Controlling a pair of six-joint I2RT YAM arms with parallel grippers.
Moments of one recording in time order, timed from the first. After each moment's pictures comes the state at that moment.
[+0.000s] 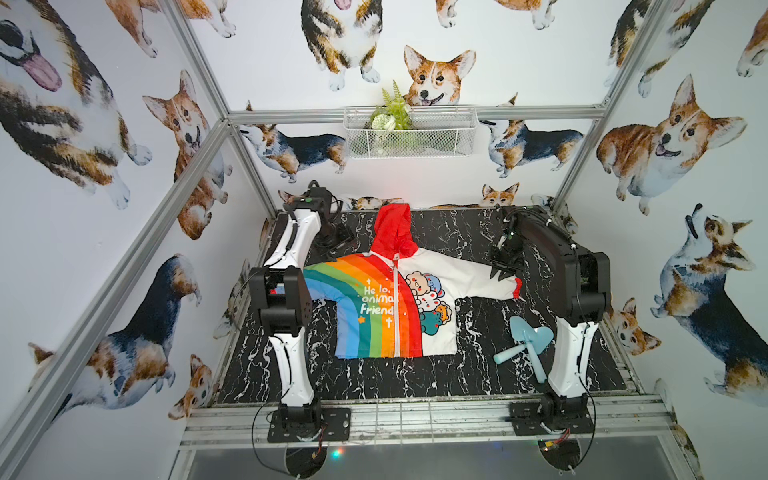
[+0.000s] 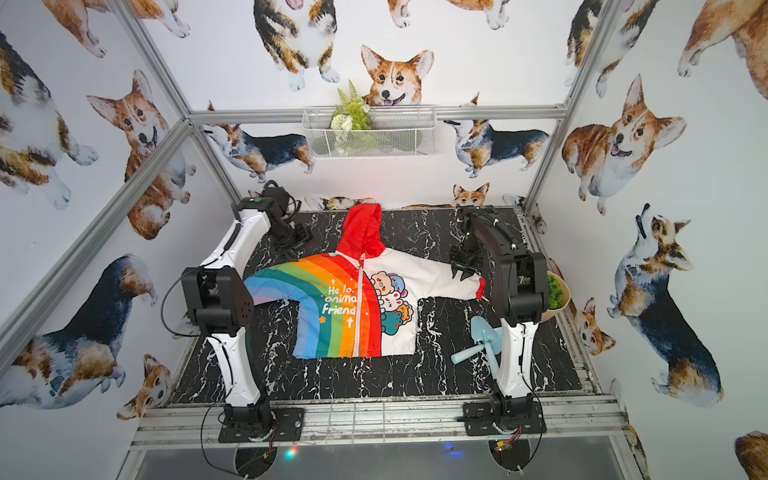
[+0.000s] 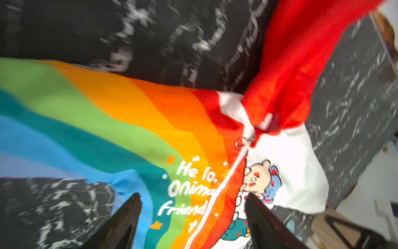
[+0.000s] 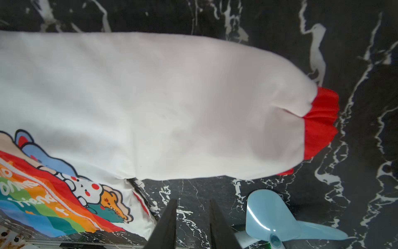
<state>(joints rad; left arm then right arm) -0.11 2.07 1.93 -1.21 0.30 -0.55 0.17 2.11 1.79 -1.35 -0.19 0.42</state>
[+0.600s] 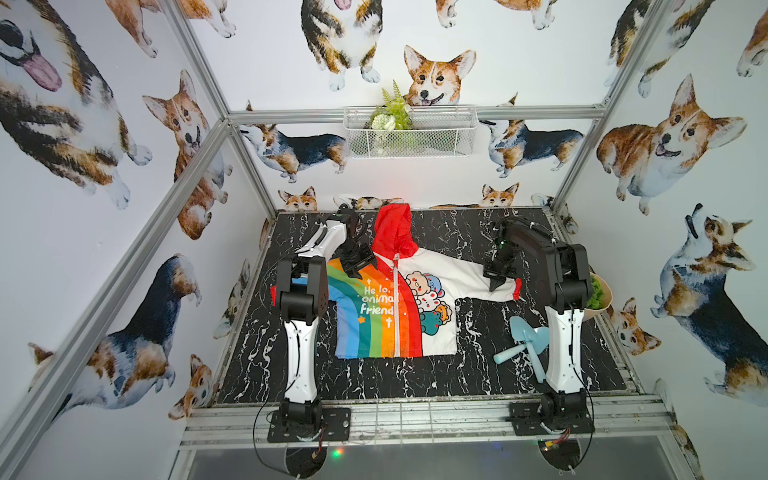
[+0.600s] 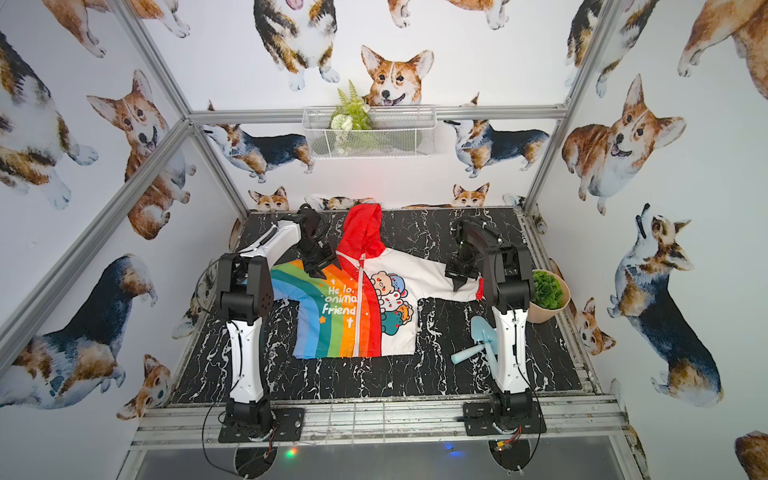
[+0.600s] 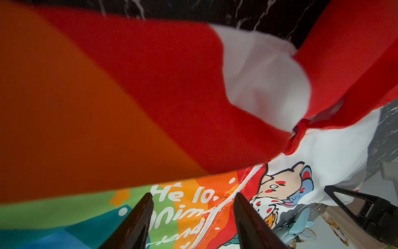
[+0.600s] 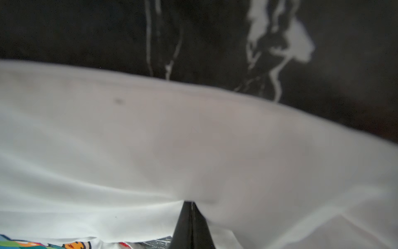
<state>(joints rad) -0.20 2.24 1.86 -1.14 0.37 -0.58 0.17 2.28 1.81 -1.35 -0.16 0.39</state>
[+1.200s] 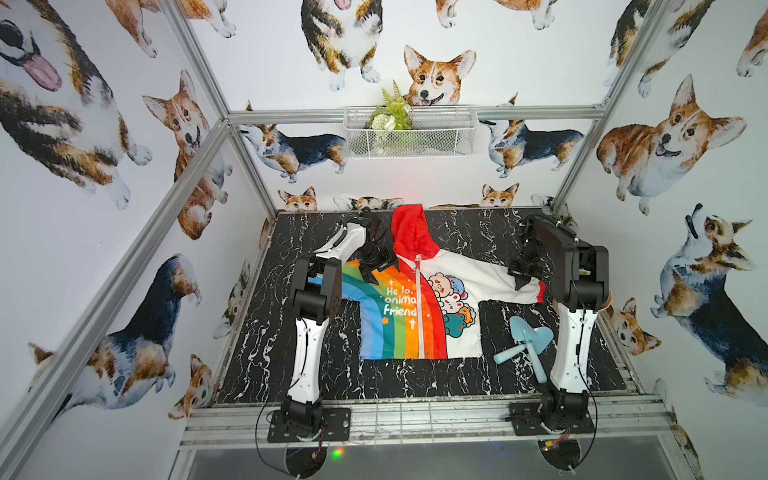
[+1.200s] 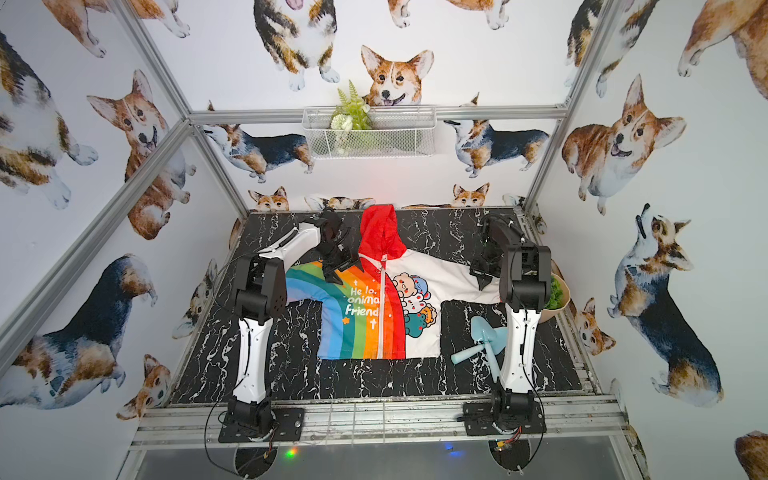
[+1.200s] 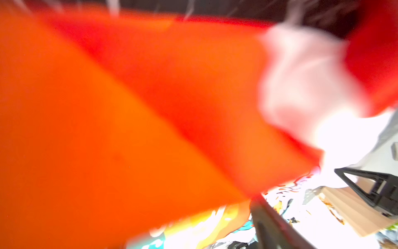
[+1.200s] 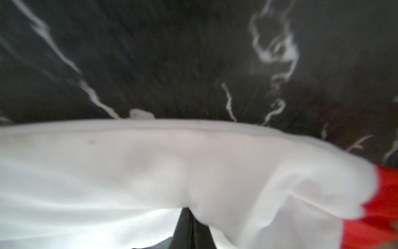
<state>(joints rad) -0.31 2.28 1.94 -1.13 0.43 -0.64 0.00 2.26 1.84 -1.37 -0.07 0.37</state>
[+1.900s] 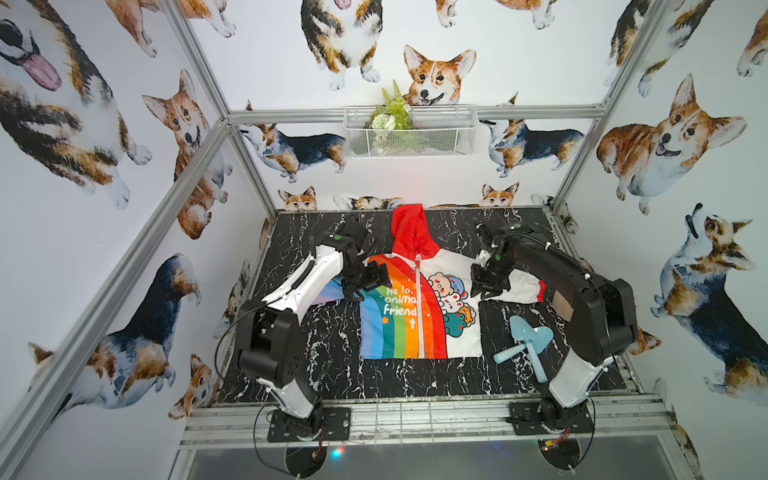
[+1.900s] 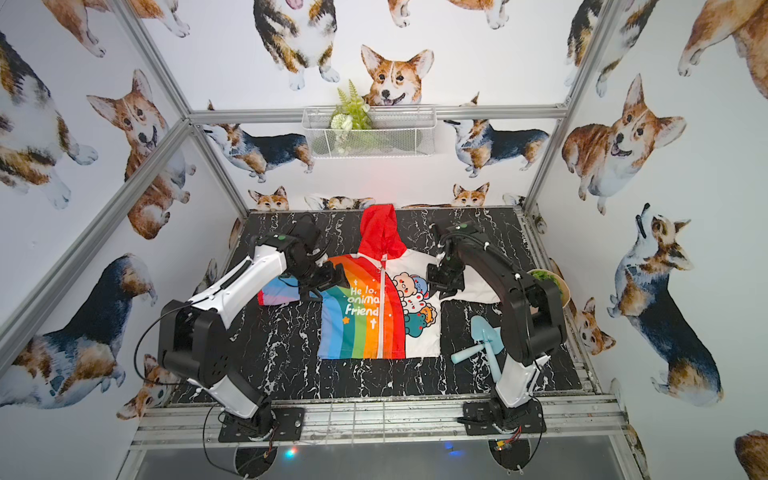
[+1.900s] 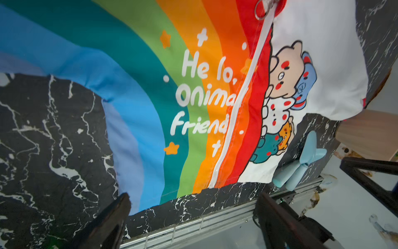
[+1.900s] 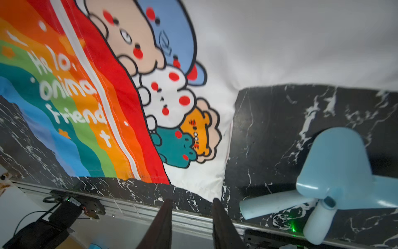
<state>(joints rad) -0.36 1.61 1.32 -1.08 0.38 -0.58 0.45 1.72 1.43 -1.27 -0.26 0.51</state>
